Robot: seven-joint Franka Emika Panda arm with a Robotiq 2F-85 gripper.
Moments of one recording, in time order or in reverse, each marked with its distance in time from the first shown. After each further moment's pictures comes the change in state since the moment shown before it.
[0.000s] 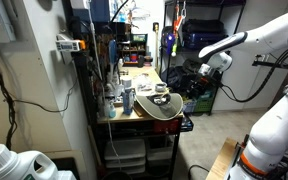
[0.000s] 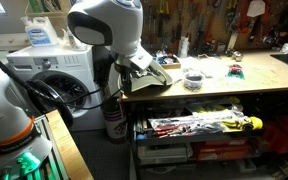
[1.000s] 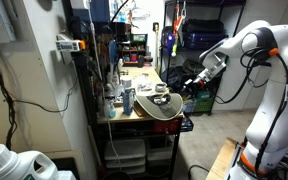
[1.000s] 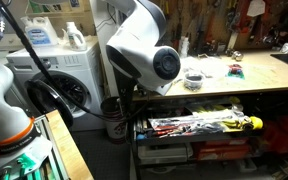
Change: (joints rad) arm -0.139 0.389 -0.034 0.249 0.512 -0.364 -0.465
